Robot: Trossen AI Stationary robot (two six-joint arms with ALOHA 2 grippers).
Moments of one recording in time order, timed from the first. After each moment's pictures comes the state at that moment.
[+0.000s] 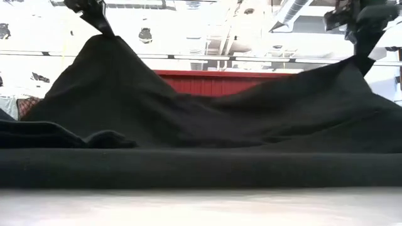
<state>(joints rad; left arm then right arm) 0.12 0.92 1.12 -0.99 -0.50 0.13 -0.29 0.95 1.13 -1.57 0.24 0.12</state>
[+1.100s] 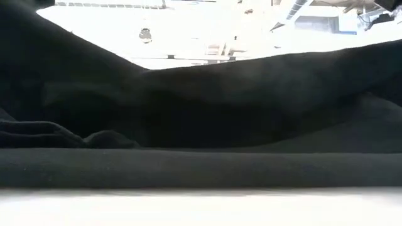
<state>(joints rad) -0.57 1.08 1.02 -0.84 0.22 -0.57 0.53 1.11 1.13 -1.57 -0.29 1.01</state>
